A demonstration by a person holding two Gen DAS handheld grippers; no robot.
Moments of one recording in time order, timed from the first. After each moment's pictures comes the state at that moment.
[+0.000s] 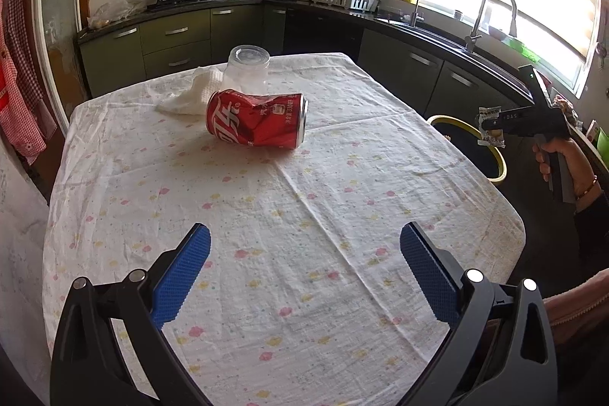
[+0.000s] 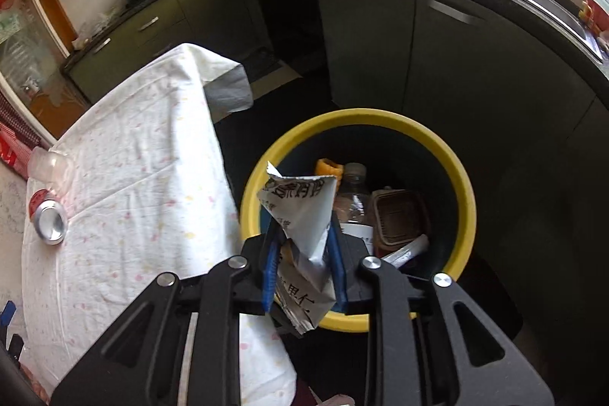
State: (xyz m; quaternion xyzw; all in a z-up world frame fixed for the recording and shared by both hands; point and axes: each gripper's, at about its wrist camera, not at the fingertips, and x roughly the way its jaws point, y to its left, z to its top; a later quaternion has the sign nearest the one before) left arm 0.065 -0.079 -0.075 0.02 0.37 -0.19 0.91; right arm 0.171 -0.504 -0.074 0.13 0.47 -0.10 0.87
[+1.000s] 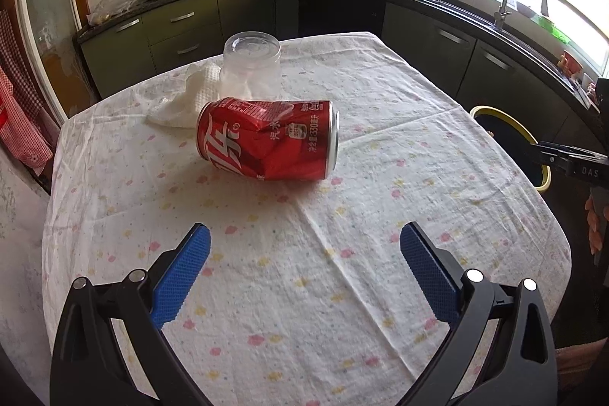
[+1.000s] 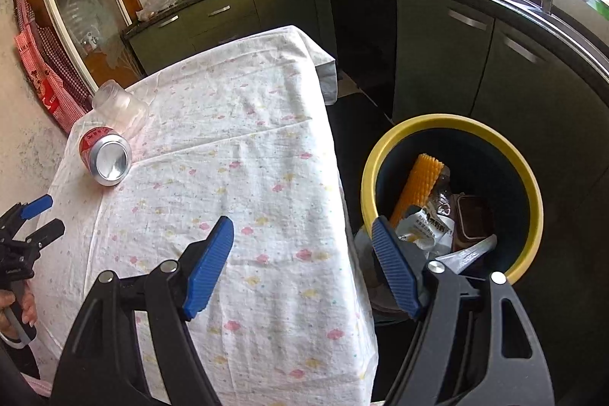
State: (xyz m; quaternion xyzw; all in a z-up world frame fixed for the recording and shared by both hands) left arm 0.158 -0.105 -0.094 0.06 0.41 -0.15 0.90; right arm 0.144 -0.386 -0.071 0.09 0.44 0.01 0.89
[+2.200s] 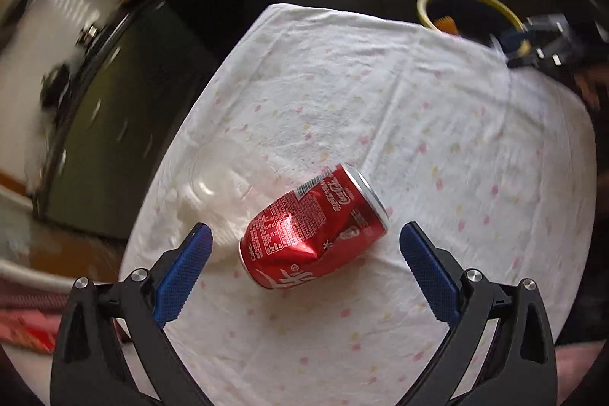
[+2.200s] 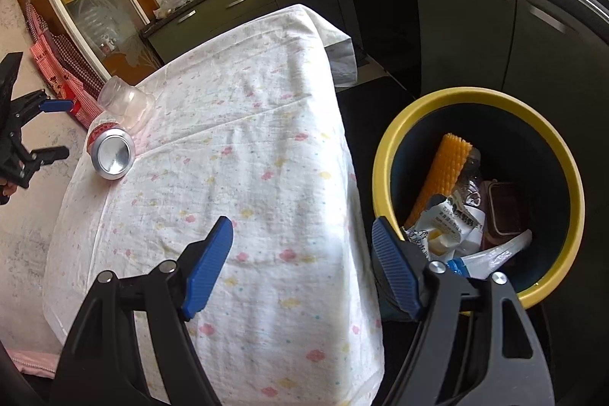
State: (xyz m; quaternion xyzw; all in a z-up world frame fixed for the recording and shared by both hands) left arm 0.240 -0.141 -0.043 0.42 0.41 -0.31 0.75; right arm 0.157 -0.412 -0.101 0.13 0.45 0.06 0.88
